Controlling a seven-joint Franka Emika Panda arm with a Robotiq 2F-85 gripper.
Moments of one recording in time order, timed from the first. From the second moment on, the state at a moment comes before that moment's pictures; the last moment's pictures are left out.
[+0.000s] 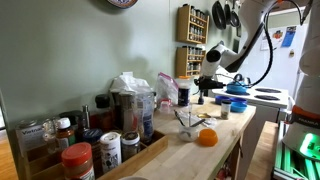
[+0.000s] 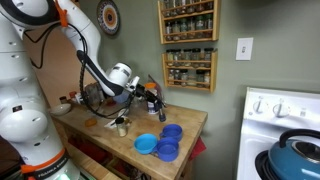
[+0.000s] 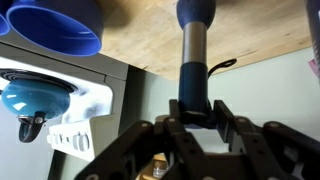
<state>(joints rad) -0.22 0.04 0.11 -2.49 -1.79 2.48 2.30</state>
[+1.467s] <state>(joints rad) -0.14 -0.20 -0.07 -2.56 -1.42 2.66 1.84</state>
